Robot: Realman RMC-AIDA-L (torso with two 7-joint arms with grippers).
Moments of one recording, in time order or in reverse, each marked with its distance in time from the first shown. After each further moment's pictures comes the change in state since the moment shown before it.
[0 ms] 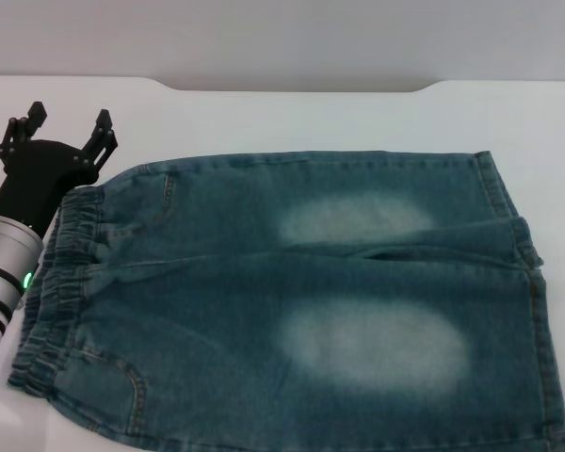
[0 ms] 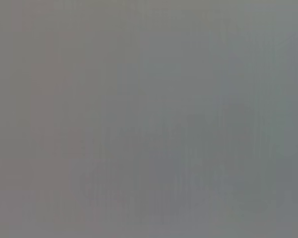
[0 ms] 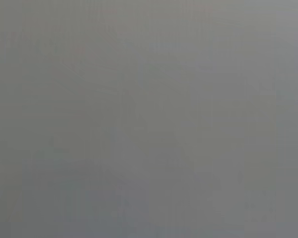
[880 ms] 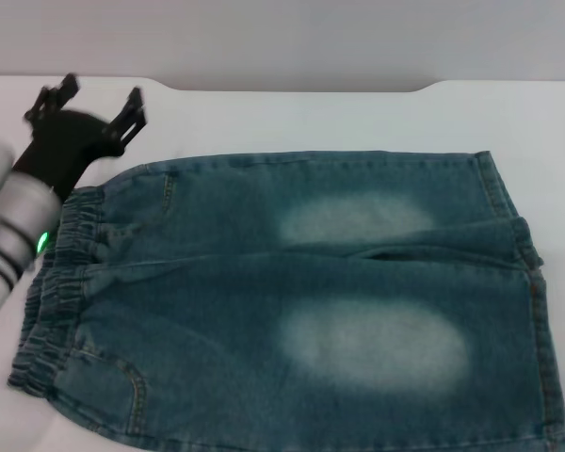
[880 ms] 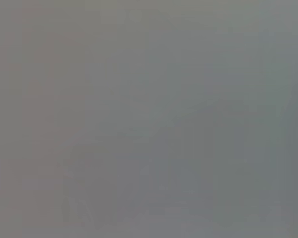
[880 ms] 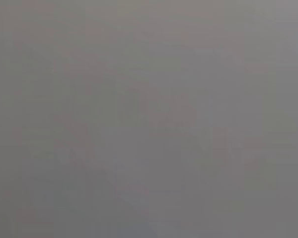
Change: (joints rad) left arm 0.050 0.067 -0.079 -0.286 0.169 -0.262 0.000; right arm 0.003 -0.202 0.037 0.339 0.004 0.151 -0.003
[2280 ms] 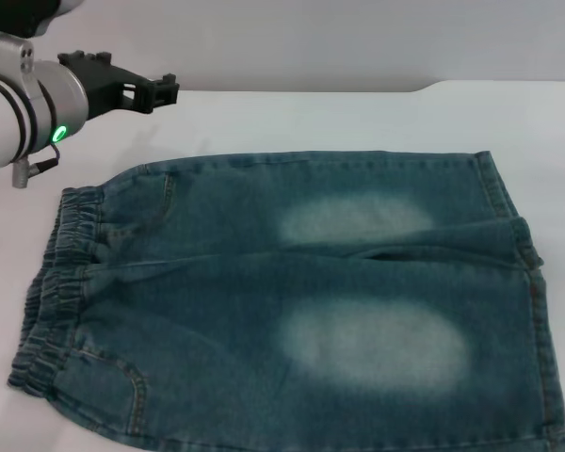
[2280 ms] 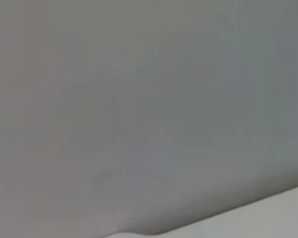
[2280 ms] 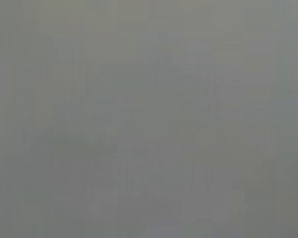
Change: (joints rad) left arm -0.012 -0.058 -0.377 -0.799 0.212 -1.340 0.154; right arm -0.217 0.195 1.262 0.666 -0.499 1.190 -0.638
